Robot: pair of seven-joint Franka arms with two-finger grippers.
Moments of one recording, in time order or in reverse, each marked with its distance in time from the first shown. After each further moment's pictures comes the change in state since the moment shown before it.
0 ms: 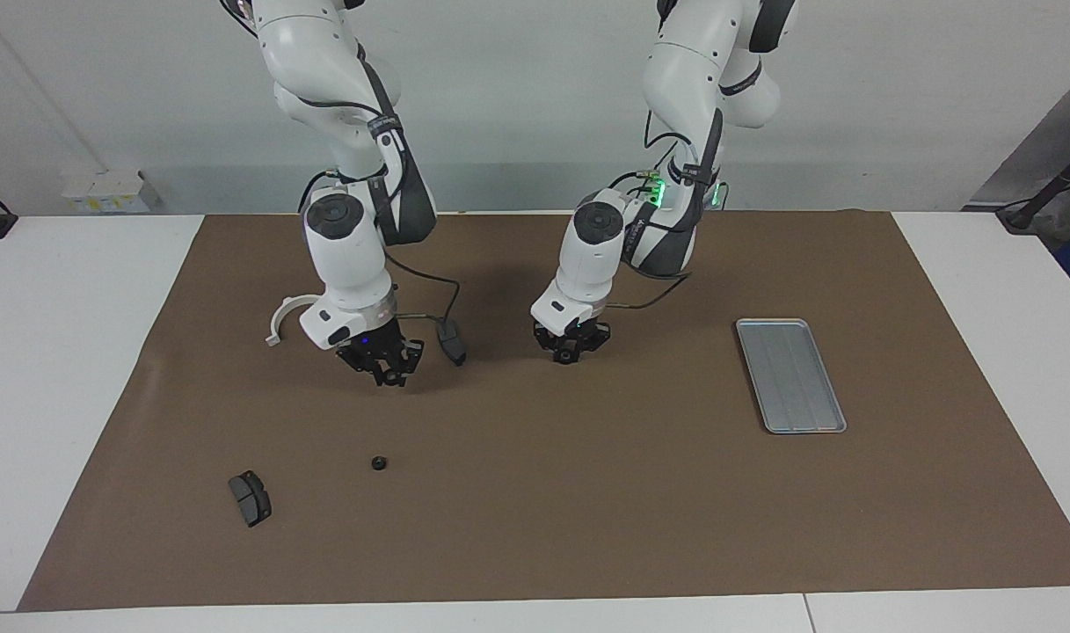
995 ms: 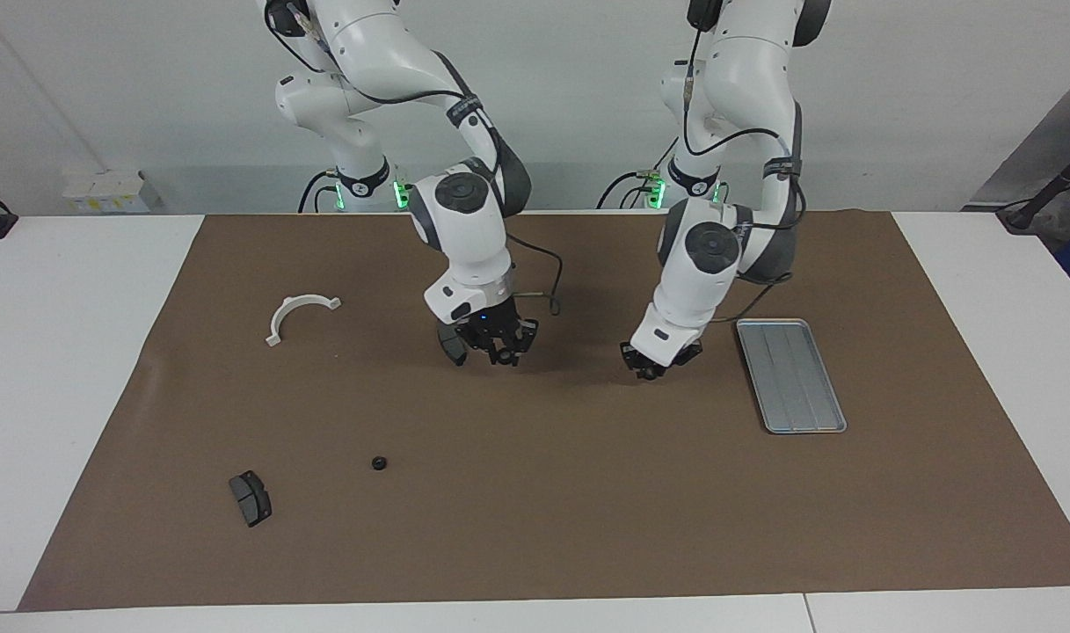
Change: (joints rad) left arm 0.321 -0.072 0.019 0.073 0.000 -0.261 0.250; right arm 0.297 0.163 0.003 0.199 0.070 -0.002 0.363
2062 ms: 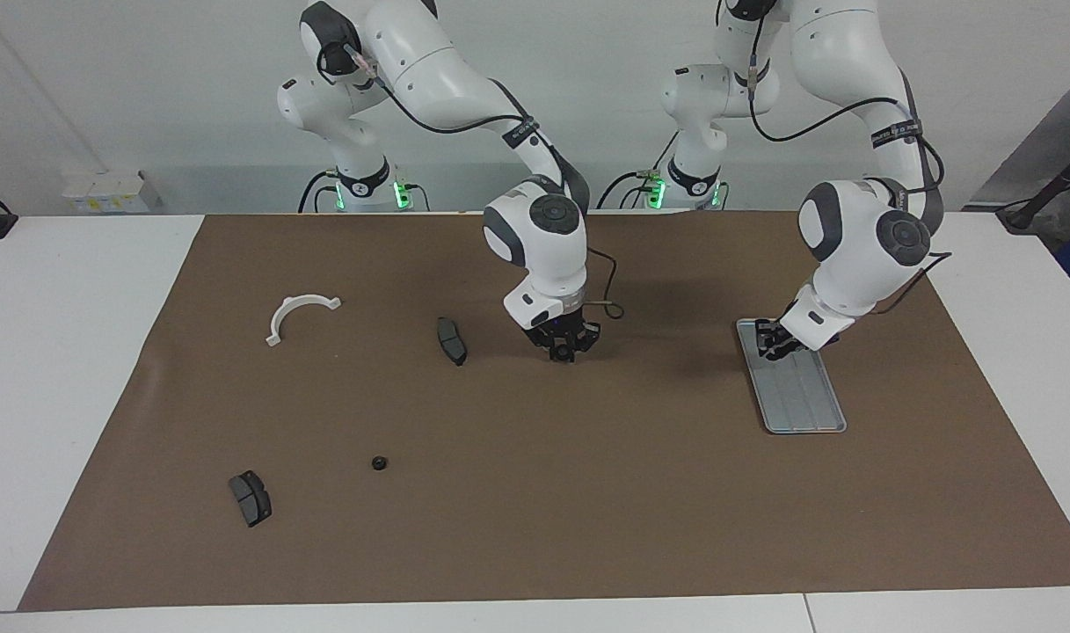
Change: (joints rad) left arm 0.305 -0.093 0.000 -0.200 0.000 0.064 0.449; right arm 0.074 0.125 -0.028 0.137 -0.053 -0.057 0.135
